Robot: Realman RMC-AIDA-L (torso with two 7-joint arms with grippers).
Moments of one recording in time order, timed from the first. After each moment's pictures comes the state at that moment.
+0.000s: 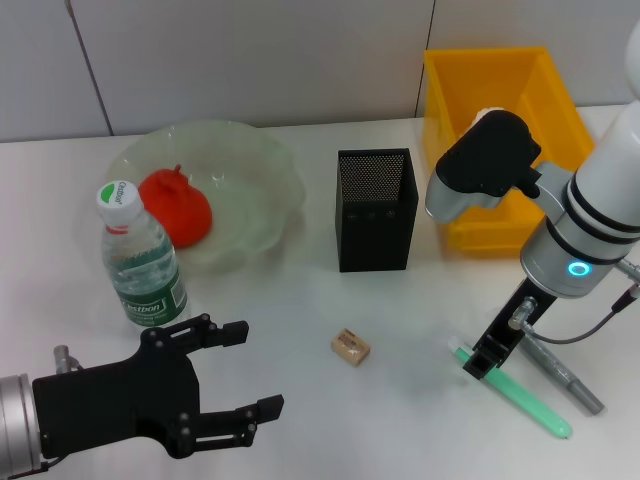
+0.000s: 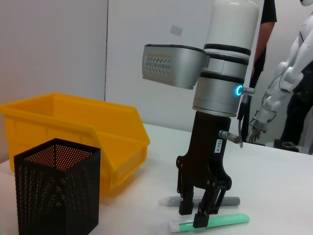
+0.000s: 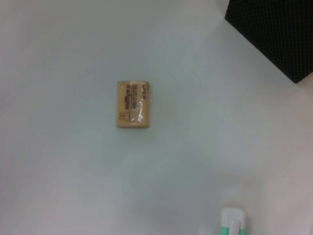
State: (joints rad) left arm -0.11 -2.07 1.39 1.11 1.56 1.41 -1.37; right arm 0.72 2.08 1.71 1.12 0.44 -1.57 2.61
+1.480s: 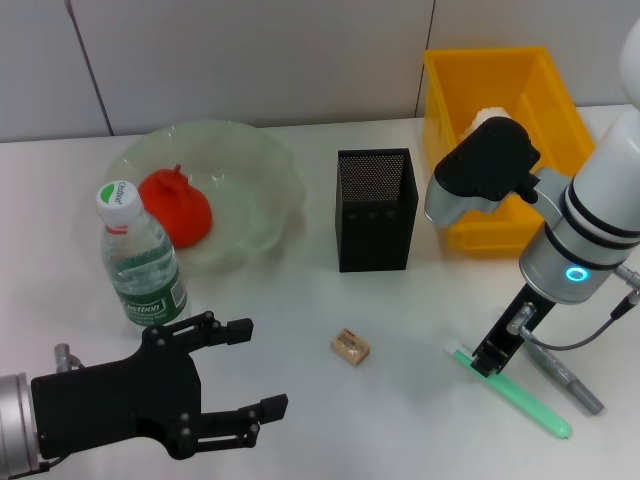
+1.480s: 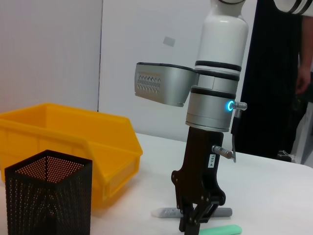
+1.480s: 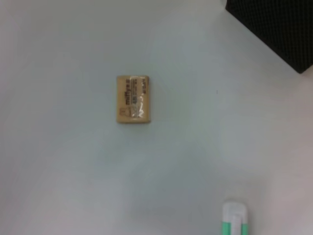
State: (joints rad) left arm -0.11 -2.07 1.39 1.11 1.54 1.44 -1.37; right arm 0.73 2.08 1.71 1.09 0.44 -1.57 2.63
